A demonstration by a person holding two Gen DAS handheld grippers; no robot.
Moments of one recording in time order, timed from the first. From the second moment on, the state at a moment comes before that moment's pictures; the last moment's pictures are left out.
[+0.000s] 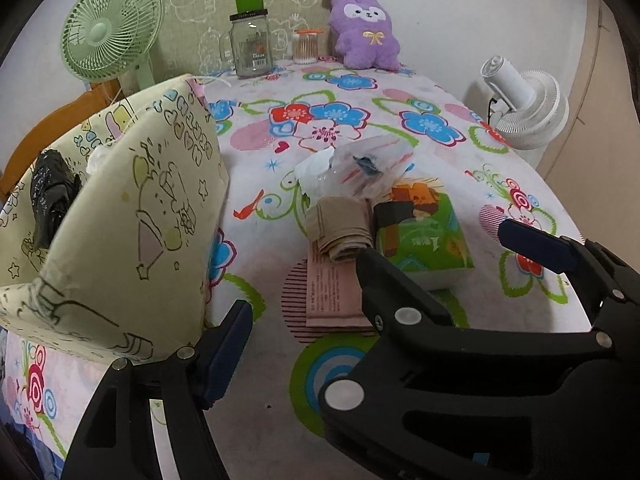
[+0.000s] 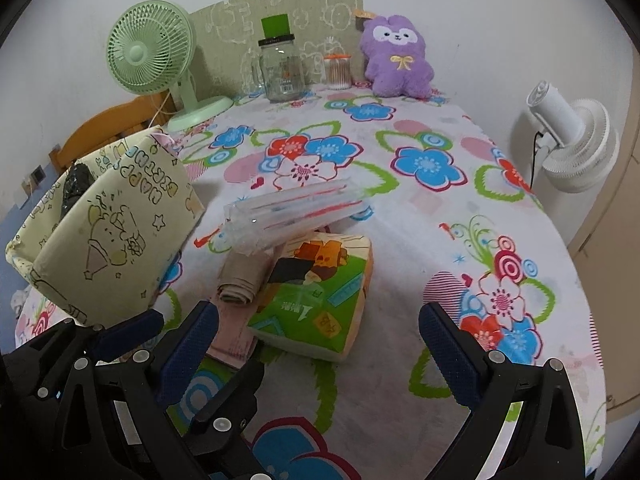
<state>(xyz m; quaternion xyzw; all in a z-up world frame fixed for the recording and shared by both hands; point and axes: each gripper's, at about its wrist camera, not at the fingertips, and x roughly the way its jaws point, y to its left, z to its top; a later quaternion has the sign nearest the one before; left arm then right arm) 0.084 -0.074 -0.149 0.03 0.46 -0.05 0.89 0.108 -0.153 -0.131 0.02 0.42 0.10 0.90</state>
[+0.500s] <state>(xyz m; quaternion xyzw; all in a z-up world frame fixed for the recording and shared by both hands) 0.087 -0.085 -0.153 0.03 0.45 -0.04 0.89 0.116 -0.170 -0.143 0.03 0.44 0.08 0.89</state>
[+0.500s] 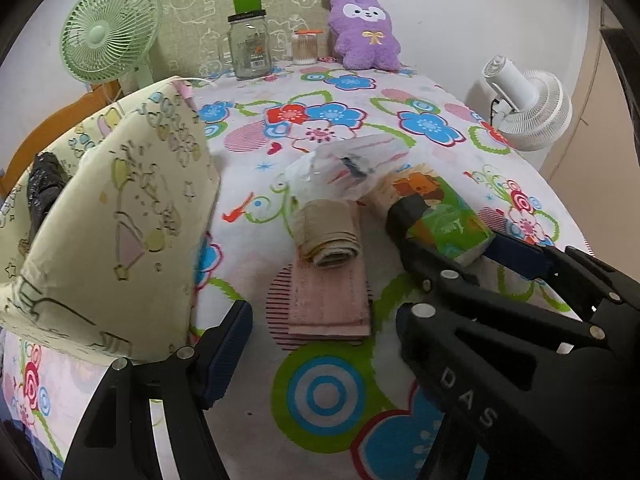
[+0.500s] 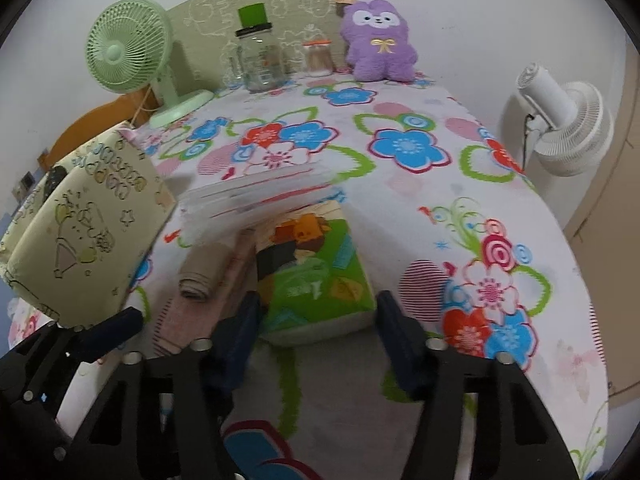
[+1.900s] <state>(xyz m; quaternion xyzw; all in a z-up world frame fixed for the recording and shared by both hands) 0.048 -0.096 -0.114 0.03 0.40 -0.09 0.91 0.062 -0.187 -0.094 0.05 0.39 0.07 0.92</state>
